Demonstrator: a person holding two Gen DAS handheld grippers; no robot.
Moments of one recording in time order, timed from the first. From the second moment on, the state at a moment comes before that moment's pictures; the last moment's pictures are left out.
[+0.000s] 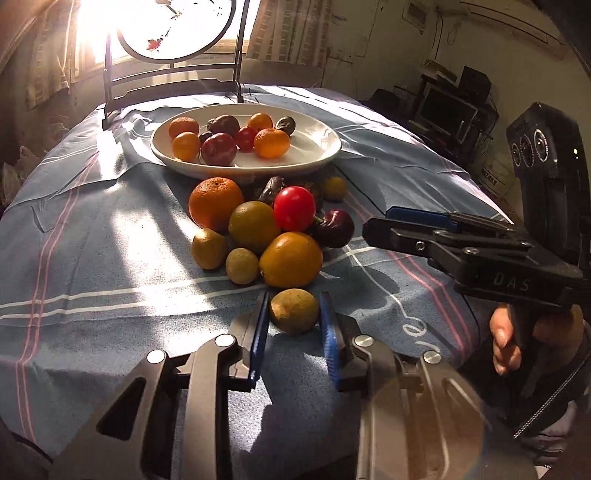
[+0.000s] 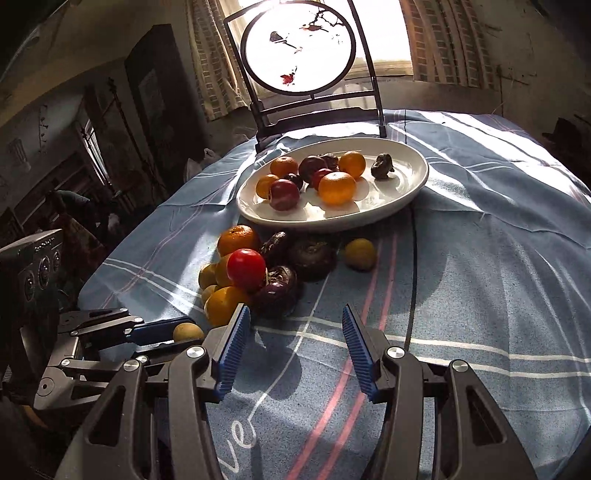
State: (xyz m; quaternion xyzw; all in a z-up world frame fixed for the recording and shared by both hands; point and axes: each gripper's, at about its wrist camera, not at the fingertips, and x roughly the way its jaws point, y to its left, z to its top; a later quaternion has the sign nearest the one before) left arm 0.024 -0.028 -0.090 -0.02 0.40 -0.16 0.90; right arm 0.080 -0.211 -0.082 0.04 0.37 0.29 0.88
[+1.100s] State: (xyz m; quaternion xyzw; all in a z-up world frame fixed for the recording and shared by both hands) left arm 0.133 -0.036 -0.034 -0.01 0.36 -0.16 0.92; right arm 0.162 -0.242 -0.029 0.10 0.33 0.26 0.90
